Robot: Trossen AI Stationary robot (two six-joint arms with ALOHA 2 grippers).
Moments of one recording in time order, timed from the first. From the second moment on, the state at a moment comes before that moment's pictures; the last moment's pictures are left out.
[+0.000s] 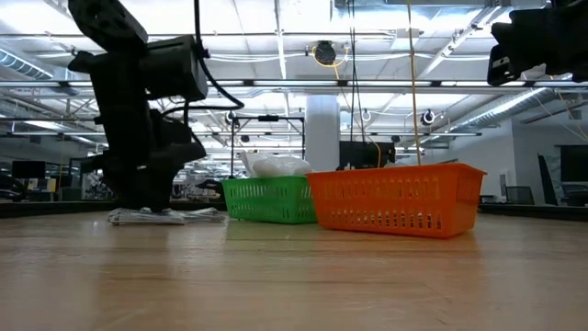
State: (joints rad) left arm -0.02 1.56 0.71 -0.58 -0.26 -1.08; right arm 0.28 0.05 0.02 0.21 0.03 -0.09
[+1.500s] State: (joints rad) left arm -0.08 1.40 1.01 -0.45 -0.42 -0.63; right arm 0.28 0.05 0.02 0.21 0.03 -0.09
